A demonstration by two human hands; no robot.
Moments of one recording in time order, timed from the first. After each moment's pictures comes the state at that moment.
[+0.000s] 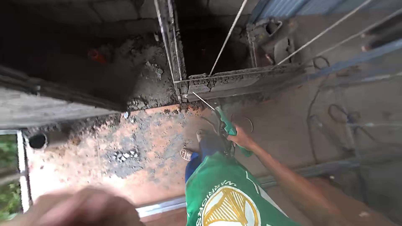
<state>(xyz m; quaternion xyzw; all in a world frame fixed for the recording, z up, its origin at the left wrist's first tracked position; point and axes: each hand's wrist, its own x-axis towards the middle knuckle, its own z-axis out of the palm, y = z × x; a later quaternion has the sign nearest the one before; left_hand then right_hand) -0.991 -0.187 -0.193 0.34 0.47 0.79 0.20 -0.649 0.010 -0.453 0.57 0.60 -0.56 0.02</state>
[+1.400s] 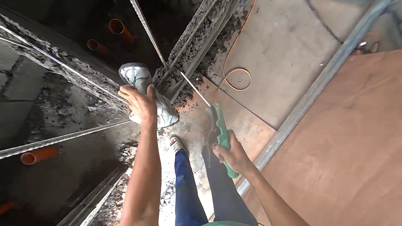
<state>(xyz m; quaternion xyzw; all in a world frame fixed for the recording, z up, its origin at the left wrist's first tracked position) -1.008 0.295 -0.697 0.59 0.75 0.19 0.20 -0.817 0.004 -0.617 0.72 0.26 -0.55 -0.34</state>
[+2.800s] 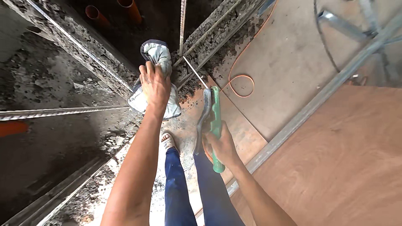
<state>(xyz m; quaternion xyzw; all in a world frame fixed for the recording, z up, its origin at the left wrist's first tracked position) -1.008 0.309 -0.754 0.77 0.61 0.11 0.13 -0.856 0.064 -0.658 0.73 0.23 -0.53 -0.35</state>
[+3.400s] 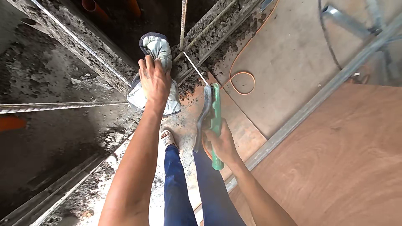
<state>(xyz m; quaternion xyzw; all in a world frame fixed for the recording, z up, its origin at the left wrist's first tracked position) -1.007 0.308 -0.756 0.77 0.62 0.11 0.12 -0.859 0.060 -0.664 0.73 0.23 -0.53 -0.36</state>
